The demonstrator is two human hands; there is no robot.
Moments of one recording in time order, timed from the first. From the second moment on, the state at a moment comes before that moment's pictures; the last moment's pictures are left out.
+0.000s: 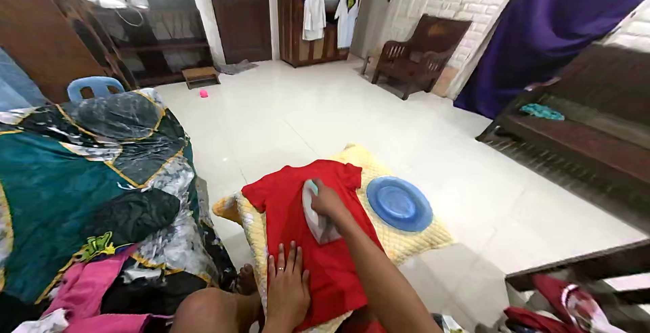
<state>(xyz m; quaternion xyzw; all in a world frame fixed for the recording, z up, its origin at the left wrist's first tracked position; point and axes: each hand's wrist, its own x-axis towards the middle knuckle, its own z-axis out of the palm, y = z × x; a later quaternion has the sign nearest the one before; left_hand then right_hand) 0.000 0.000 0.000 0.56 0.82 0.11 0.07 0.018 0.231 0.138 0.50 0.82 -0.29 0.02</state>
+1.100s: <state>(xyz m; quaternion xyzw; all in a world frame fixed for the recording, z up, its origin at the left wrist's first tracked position) 0.001 -0.001 -0.010 0.57 0.81 0.17 0.03 -0.003 0.342 0.140 0.62 0.76 -0.19 0.02</state>
